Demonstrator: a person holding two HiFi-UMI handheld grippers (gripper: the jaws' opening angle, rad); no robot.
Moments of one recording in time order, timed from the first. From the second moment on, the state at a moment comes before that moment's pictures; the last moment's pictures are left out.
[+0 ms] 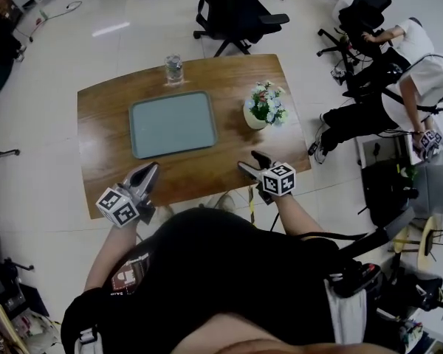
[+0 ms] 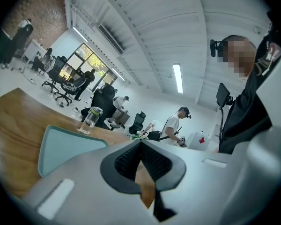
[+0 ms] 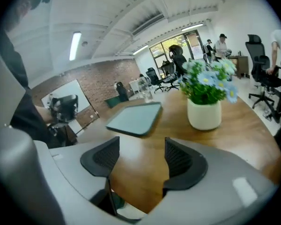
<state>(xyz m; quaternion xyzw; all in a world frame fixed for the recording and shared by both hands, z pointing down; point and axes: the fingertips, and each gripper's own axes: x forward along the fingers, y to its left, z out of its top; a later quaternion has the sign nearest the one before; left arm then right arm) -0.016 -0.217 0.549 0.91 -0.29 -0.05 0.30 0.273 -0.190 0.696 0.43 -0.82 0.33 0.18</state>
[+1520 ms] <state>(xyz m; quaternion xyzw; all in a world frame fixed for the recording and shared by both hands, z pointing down) -0.117 -0.212 0.479 0.89 -0.39 -0.11 0.21 0.210 -0.241 0.518 0.34 -0.91 0.23 0.06</state>
